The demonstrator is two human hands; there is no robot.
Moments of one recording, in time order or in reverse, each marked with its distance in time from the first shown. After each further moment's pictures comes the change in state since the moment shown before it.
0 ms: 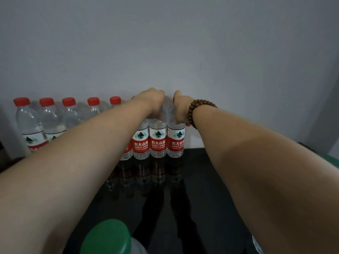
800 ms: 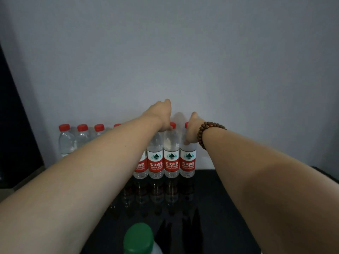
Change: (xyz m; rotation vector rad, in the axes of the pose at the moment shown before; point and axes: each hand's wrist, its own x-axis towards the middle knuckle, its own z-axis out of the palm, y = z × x) left_hand -0.034 -0.004 -0.061 -0.125 0.099 -0.114; right_hand -0.017 -0.020 -0.027 0.117 -0.041 0.202
